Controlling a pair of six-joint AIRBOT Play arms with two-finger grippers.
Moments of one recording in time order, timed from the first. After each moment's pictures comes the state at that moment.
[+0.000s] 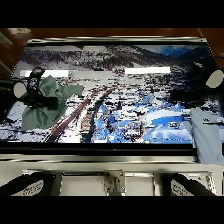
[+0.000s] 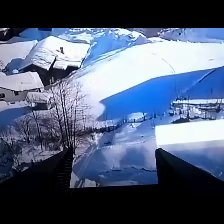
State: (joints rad) left arm -0.09 -1.23 1.19 1.65 -1.18 -1.63; right arm -0.06 -1.20 1.26 -1.47 1.32 1.61
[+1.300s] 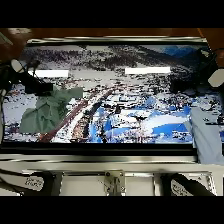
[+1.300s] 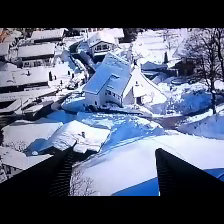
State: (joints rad) left arm 0.06 -1.58 1.61 1.42 -1.35 -1.48; right arm -0.06 -1.18 1.29 -1.44 1.11 1.58
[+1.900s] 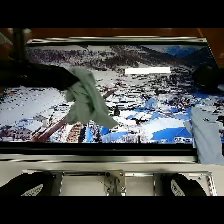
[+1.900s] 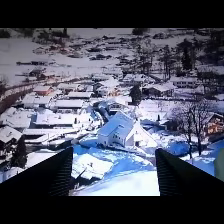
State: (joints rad) left arm -0.46 -1.10 1.56 1.18 -1.19 -1.55; right arm -0.06 -0.86 1.39 -1.45 1.22 1.52
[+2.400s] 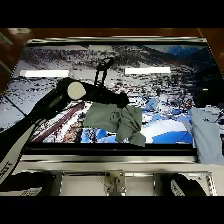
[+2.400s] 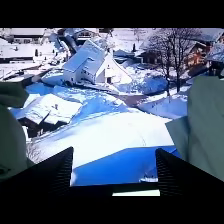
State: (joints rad) left arm -0.66 -1.48 1.50 1.08 -0.87 -1.63; right arm -0.06 -0.84 1.30 -1.60 1.41 1.52
